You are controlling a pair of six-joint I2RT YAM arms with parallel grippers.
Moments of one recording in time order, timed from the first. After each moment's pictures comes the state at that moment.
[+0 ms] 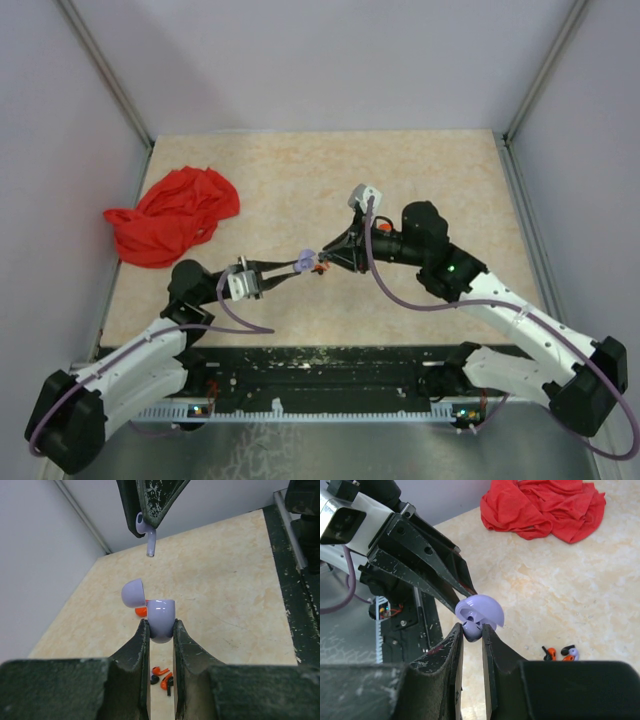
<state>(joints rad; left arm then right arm) -0.54 0.83 0.27 0.76 0.81 0.32 0.74 1.01 0.87 -0.03 -0.55 0.14</state>
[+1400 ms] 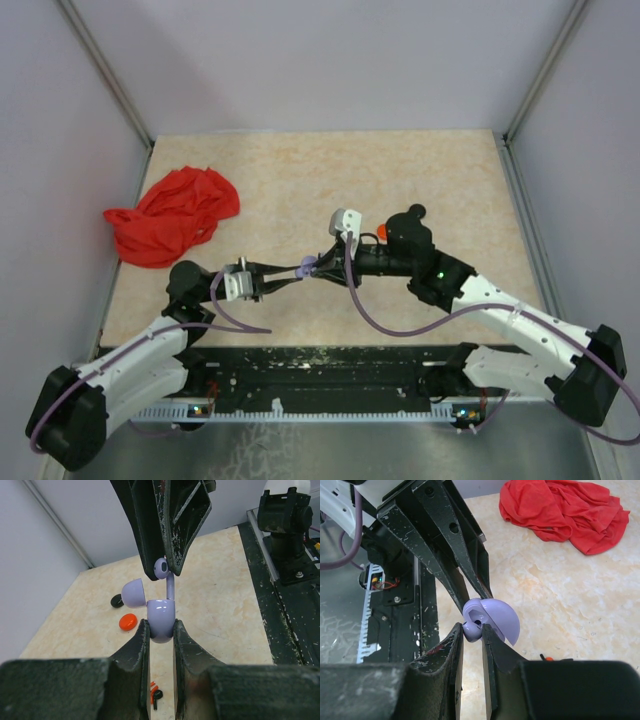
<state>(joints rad) -0.54 0.86 0.27 0.85 0.91 0.21 0.86 1.03 0.85 -0.04 -0.55 -0.09</state>
